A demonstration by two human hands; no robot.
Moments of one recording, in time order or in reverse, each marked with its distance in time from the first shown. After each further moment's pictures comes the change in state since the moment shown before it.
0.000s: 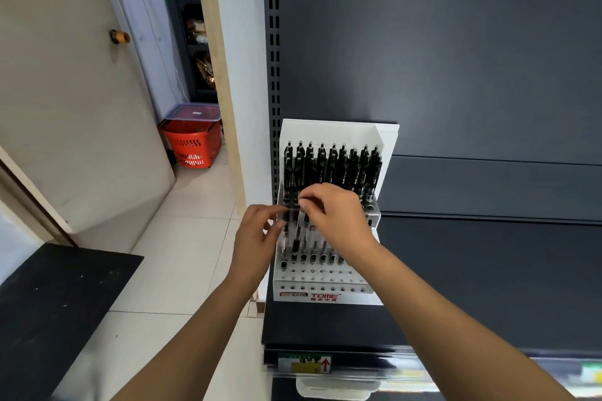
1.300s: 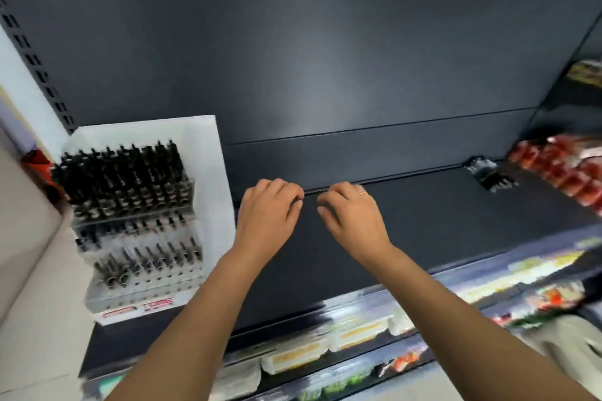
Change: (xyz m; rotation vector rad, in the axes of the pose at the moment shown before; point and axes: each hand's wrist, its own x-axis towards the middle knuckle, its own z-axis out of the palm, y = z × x) left_hand -0.022 0.161 0.198 0.508 -0.208 0.546; right_hand -0.128 0.187 -0.161 -0.457 0.257 0.077
